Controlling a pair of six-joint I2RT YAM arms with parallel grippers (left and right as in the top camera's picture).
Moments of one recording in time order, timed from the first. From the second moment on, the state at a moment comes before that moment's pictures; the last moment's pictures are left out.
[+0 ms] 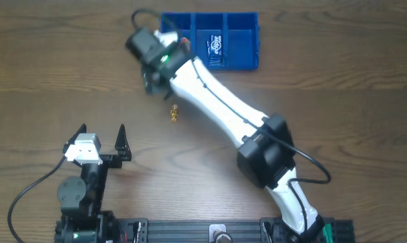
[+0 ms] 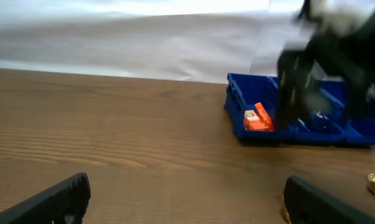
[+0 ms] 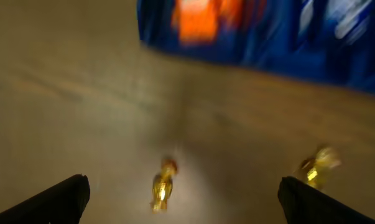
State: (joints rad) left arm 0.02 0.01 0.02 -0.11 0.10 -0.09; right arm 0.80 2.24 2.10 -1.11 0.26 0.59
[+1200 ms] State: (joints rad) left arm 0.02 0.01 0.02 -0.11 0.10 -0.09; right arm 0.85 2.27 1.76 -0.87 0.19 0.85
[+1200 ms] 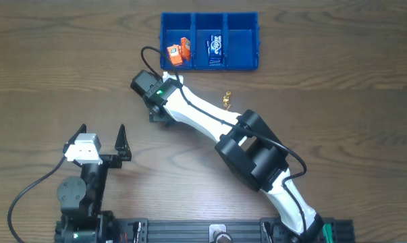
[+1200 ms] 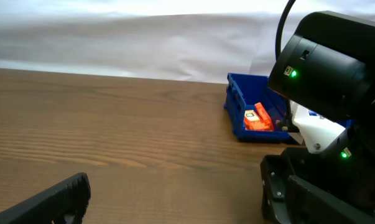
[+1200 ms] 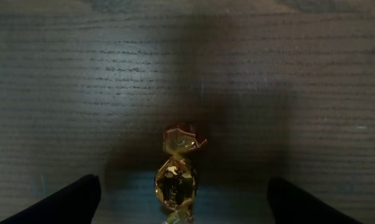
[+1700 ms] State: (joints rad) left arm 0.02 0.01 0.02 -0.11 0.10 -0.09; right arm 0.85 2.29 1.76 -0.86 0.19 0.86
